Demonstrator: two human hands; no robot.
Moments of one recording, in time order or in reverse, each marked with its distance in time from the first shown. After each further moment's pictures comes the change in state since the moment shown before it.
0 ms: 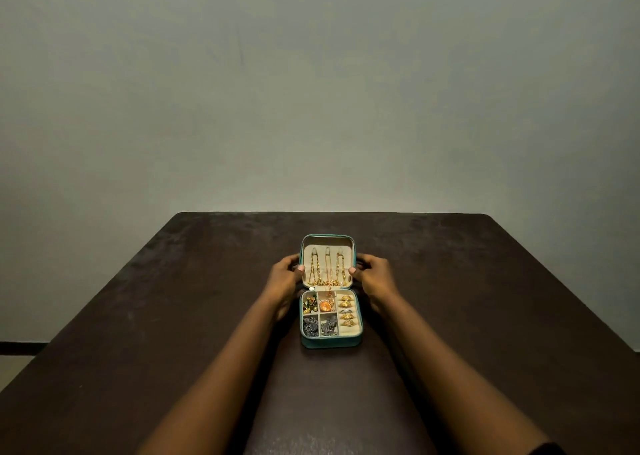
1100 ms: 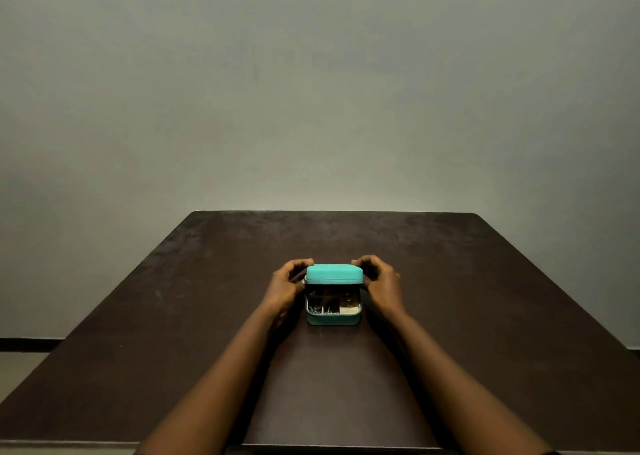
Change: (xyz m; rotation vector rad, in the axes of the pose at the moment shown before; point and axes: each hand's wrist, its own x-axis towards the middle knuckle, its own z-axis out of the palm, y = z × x) left_hand -0.061 -0.024 -0.014 -0.084 -0.057 0.202; right_hand -0.075 0.020 -0.012 -0.142 0.128 -0.371
